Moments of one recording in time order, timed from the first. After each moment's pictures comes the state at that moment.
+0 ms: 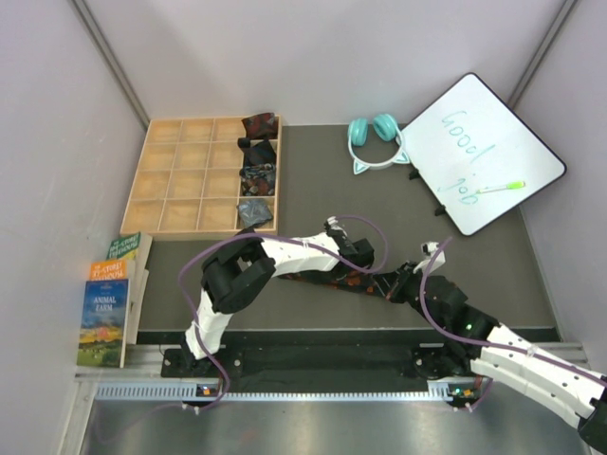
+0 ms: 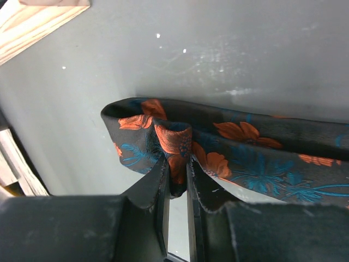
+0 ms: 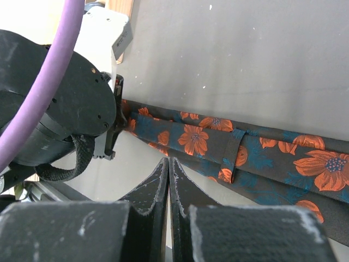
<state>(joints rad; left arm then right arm) -1.07 2.07 1.44 -1.08 -0.67 -0.75 0.86 0.45 0.12 -0.01 0.30 0.89</state>
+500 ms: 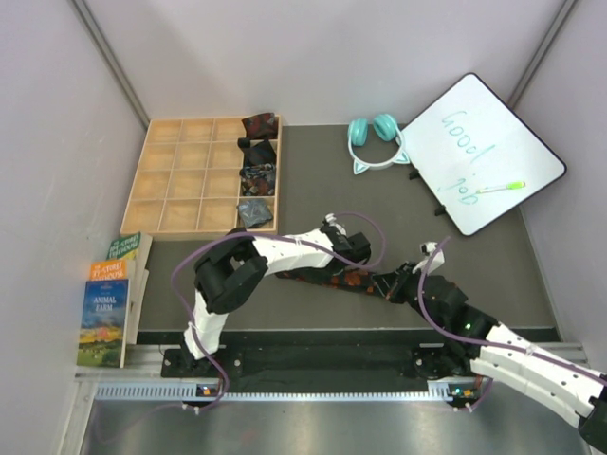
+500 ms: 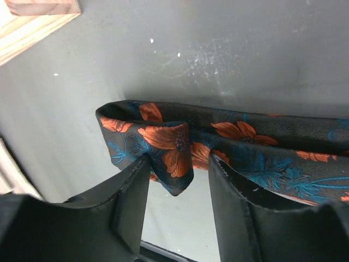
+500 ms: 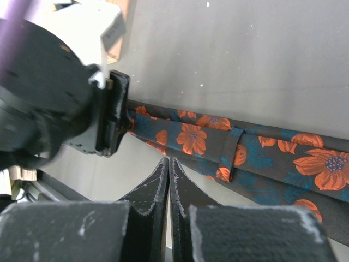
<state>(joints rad) -1.05 2.04 1.42 -1.03 -0.62 -0.69 0.86 0.46 0.12 -0.01 0.30 0.89</state>
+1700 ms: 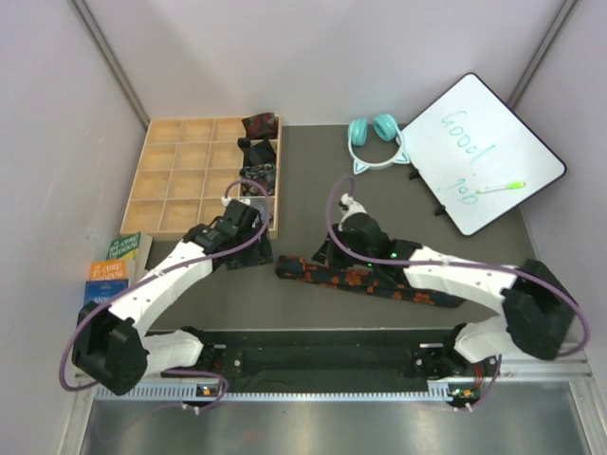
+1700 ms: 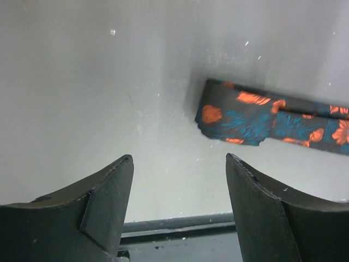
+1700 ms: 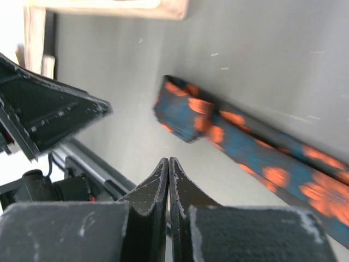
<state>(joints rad) -0.54 1.22 0.91 -0.73 -0.12 -0.63 0.89 1.31 0.77 -0.02 0.01 0.87</state>
